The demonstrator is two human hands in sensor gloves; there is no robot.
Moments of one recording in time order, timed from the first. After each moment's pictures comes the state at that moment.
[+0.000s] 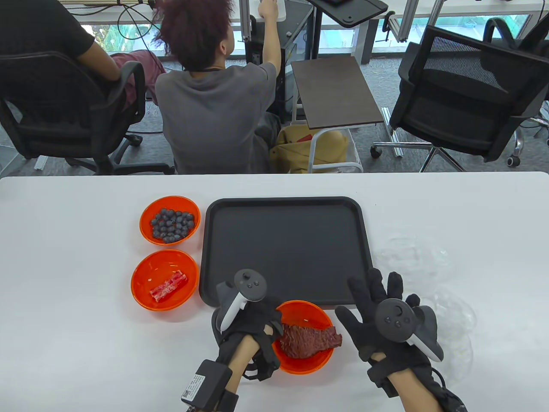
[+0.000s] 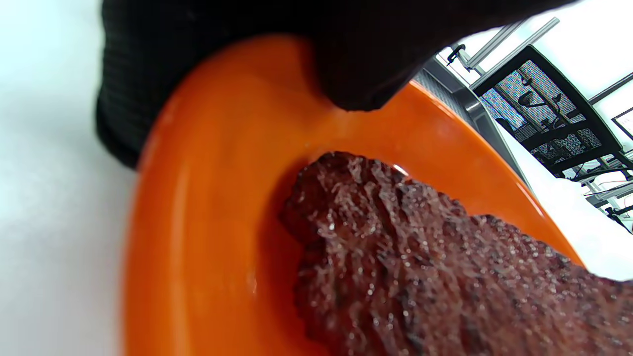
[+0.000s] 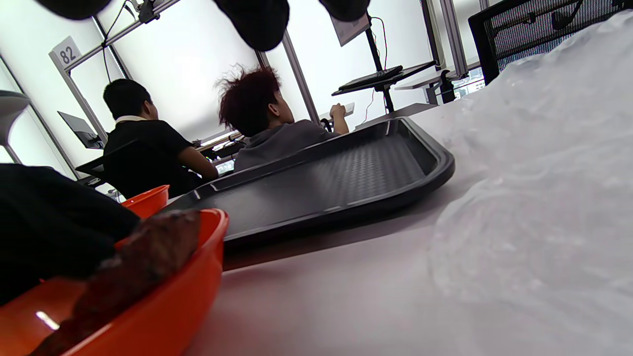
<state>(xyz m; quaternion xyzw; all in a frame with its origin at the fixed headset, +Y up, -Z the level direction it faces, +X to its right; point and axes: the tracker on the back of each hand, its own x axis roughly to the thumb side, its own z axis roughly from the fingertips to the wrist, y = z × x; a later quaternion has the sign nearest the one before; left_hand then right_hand) -0.089 -0.750 -0.305 -0.25 0.03 0.29 0.92 0.200 -0.702 -0.249 0.08 0.03 0.98 0.20</state>
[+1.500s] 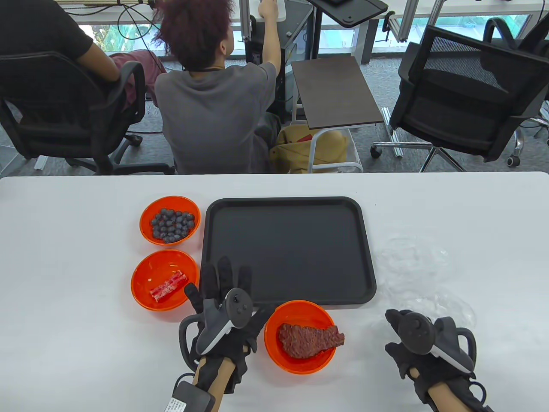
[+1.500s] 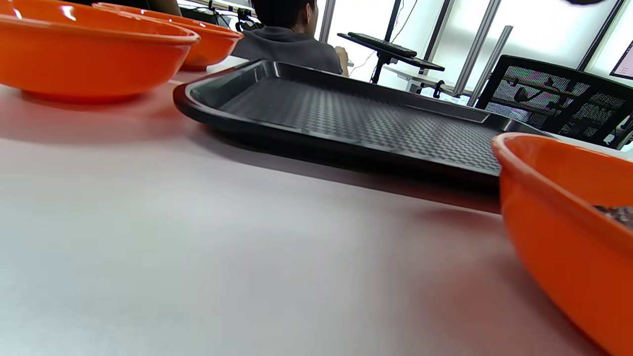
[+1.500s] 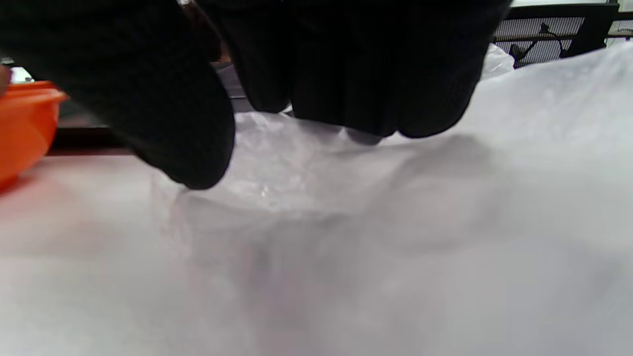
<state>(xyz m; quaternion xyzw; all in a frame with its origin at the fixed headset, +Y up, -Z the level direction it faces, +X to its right) -0.129 -0.721 -0.268 -0.12 0.02 0.10 0.99 0.255 -0.735 -0.233 0.06 0.08 0.99 0.02</state>
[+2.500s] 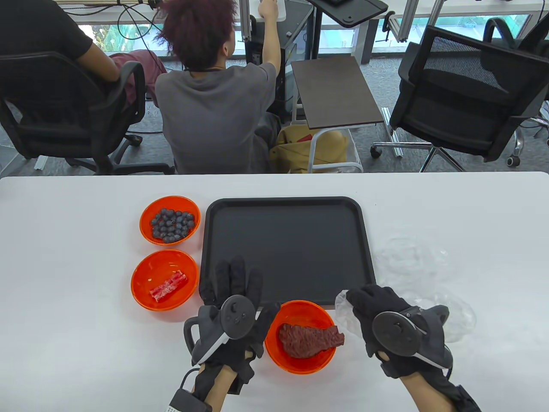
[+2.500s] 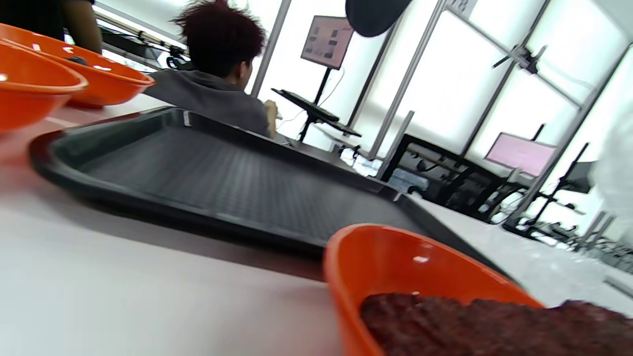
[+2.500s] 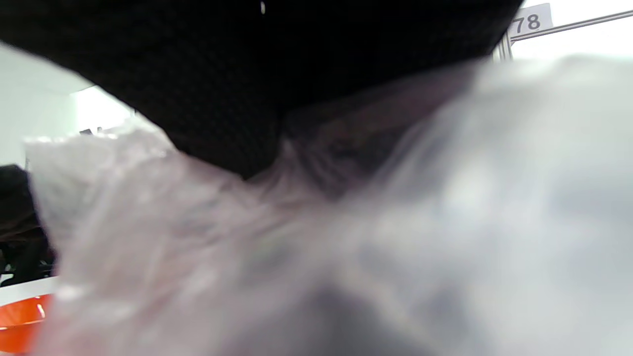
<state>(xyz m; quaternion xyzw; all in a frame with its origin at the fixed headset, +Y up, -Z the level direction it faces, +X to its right) -0.114 -0.683 -0.248 -0.01 -0.10 0.20 0.97 0.169 -0.622 -0.231 0.18 -0.16 0.97 0.10</state>
